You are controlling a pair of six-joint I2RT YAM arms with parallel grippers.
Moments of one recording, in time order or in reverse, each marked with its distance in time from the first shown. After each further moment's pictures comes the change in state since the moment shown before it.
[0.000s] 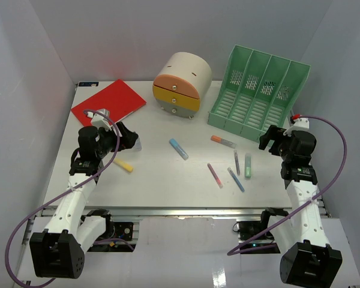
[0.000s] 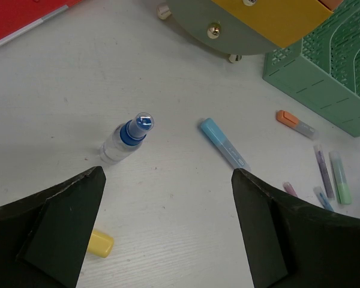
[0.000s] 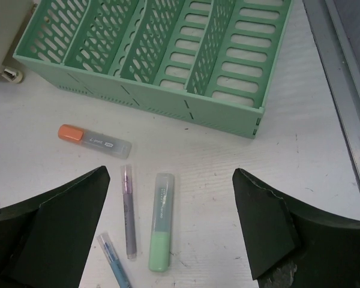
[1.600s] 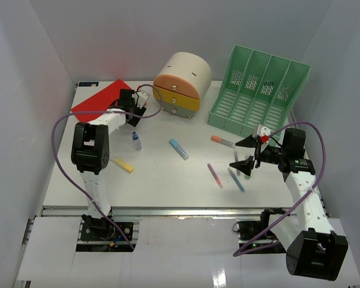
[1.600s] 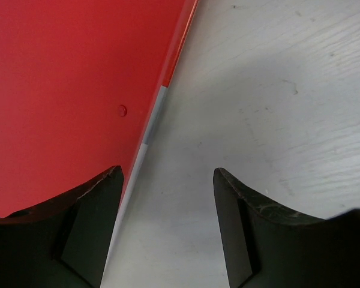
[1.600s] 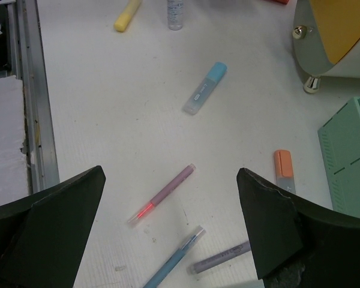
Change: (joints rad) left arm -0.120 1.128 0.815 -0.127 -0.476 0.861; right arm 0.068 0.106 0.056 -0.209 -1.109 -0.835
